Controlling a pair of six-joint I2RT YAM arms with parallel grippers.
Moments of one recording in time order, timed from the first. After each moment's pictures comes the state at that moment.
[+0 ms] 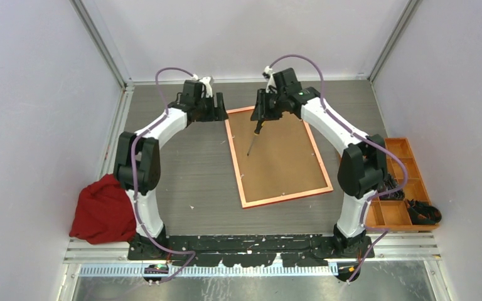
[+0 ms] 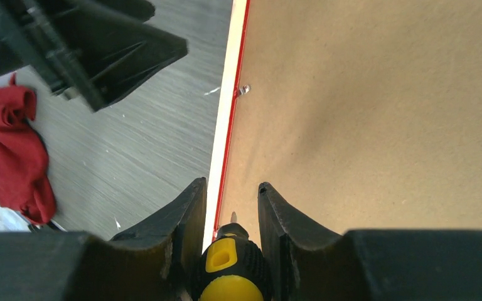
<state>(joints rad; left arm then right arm) -0.29 1.89 1.45 -0.22 0.24 -0.30 0.44 1.85 1.66 -0.56 -0.30 0.38</state>
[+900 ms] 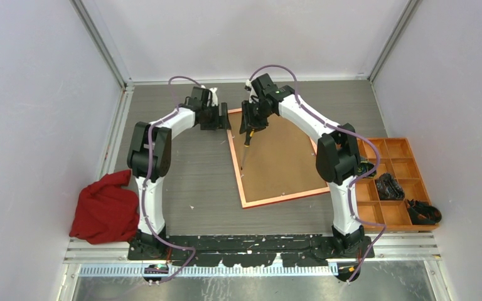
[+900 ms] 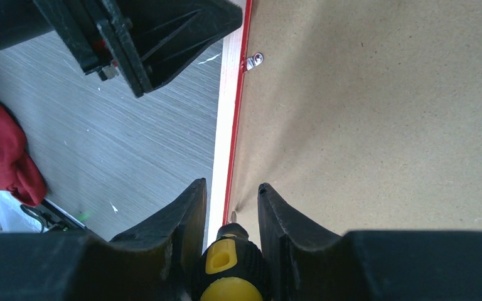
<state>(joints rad) -0.29 2.12 1.54 -0.29 0.27 -0.28 0.53 2.13 1.91 -0.80 -0.31 0.39</state>
